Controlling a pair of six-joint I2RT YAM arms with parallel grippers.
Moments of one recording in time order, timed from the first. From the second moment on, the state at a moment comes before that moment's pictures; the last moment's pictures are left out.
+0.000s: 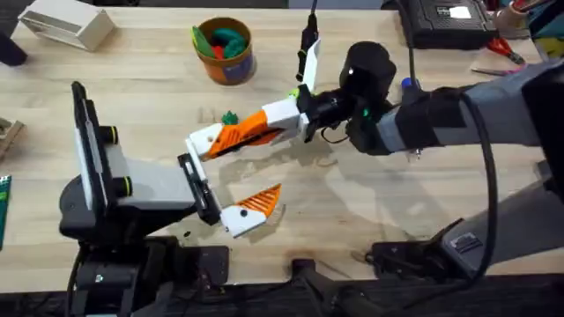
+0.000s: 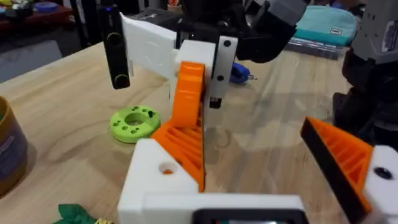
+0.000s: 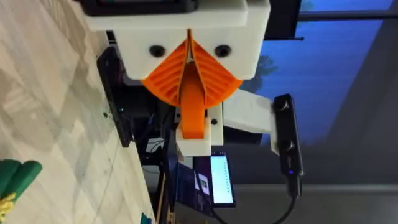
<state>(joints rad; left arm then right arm) 0.01 0.01 0.01 -0.12 1.13 0.04 0.53 1.80 0.67 1.04 -1.31 1.39</state>
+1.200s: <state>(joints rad) 0.01 0.01 0.01 -0.12 1.12 0.03 0.57 1.80 0.67 1.03 -1.23 1.40</state>
